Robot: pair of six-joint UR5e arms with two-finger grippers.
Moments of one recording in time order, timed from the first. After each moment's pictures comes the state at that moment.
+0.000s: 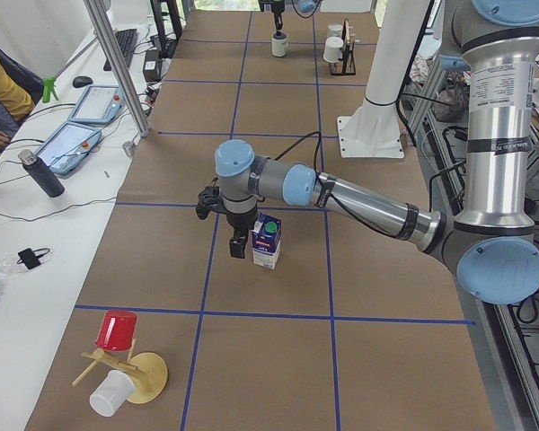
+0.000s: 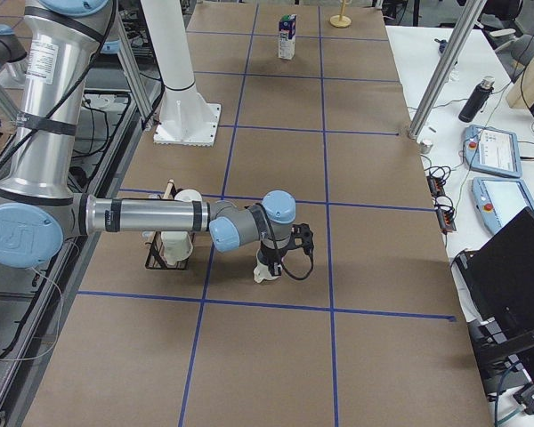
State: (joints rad) left arm -1.38 -1.52 -1.95 -1.43 -2.31 -0.08; right arm 1.22 -1.79 1.78 -1.23 2.29 0.27
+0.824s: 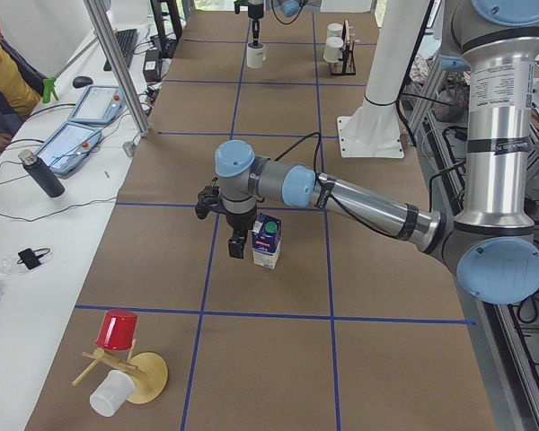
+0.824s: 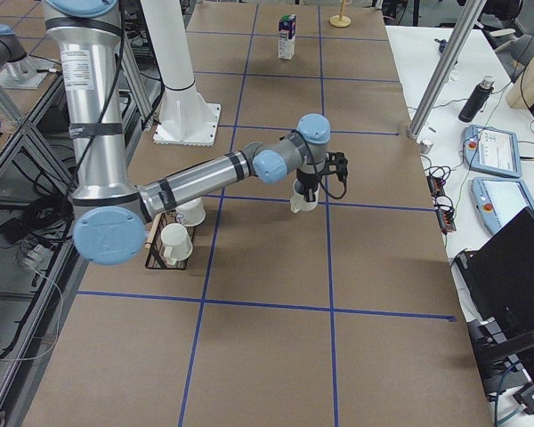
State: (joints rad) left arm -1.38 -1.52 -1.95 -1.45 -2.31 -0.08; right arm 1.01 -1.34 1.87 -1.46 2.26 0.78
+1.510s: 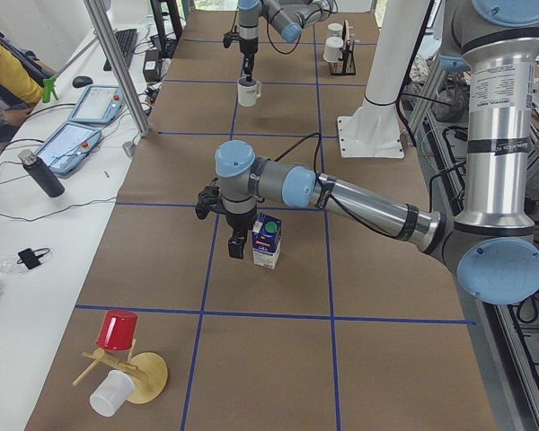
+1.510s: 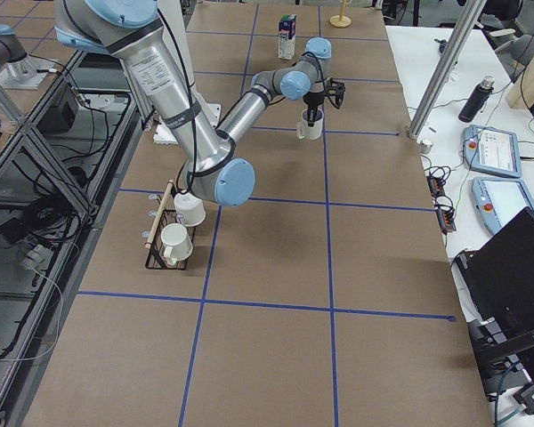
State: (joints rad) left arm -1.38 -1.52 -1.95 -1.45 -2.31 -0.08; right arm 0.77 -0.89 1.69 -1.65 2.10 1.14
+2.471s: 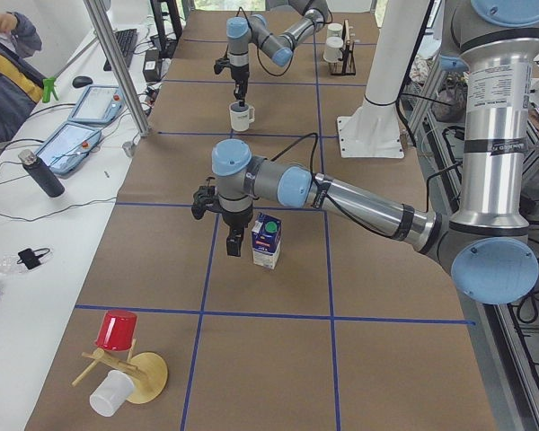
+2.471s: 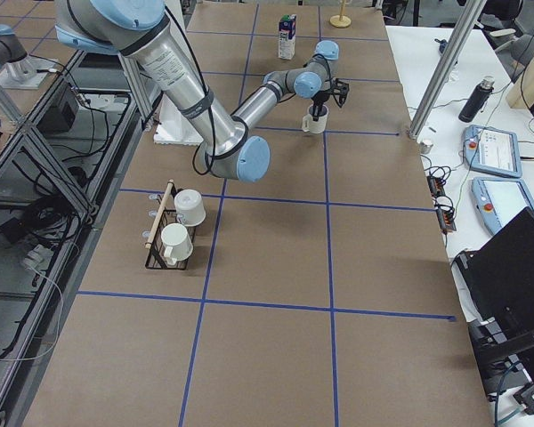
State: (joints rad) left arm -1.38 -1.54 -1.93 -1.47 -2.31 -0.18; right arm 0.70 -0.72 1.39 -1.48 2.10 1.28
